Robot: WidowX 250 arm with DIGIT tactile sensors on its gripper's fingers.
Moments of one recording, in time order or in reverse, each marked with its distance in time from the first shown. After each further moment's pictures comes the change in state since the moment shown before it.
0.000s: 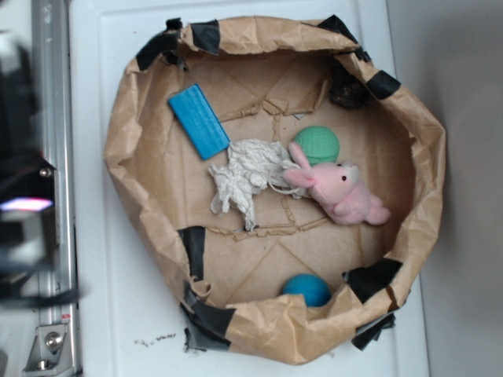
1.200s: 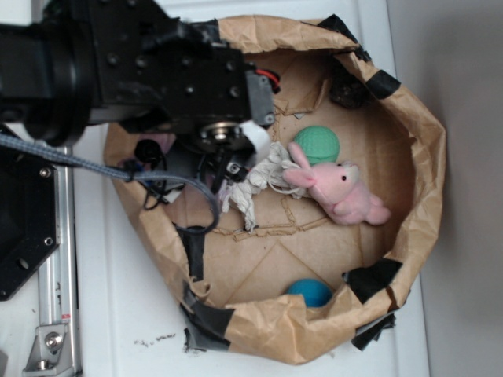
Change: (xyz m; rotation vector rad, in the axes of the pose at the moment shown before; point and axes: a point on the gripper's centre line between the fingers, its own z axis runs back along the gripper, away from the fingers) arm 0.026 0.016 -0.167 -0.098 0.148 -0.689
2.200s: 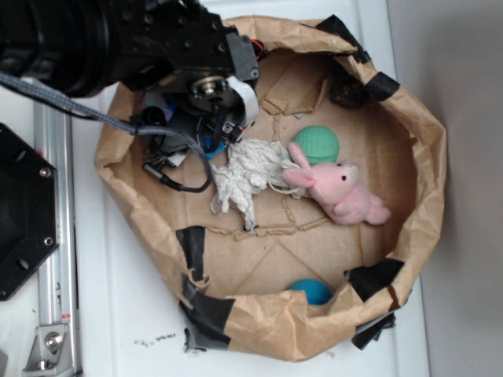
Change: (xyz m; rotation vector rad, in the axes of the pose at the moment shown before) arm -0.011 0.027 -0.029 0.046 -0.032 0.026
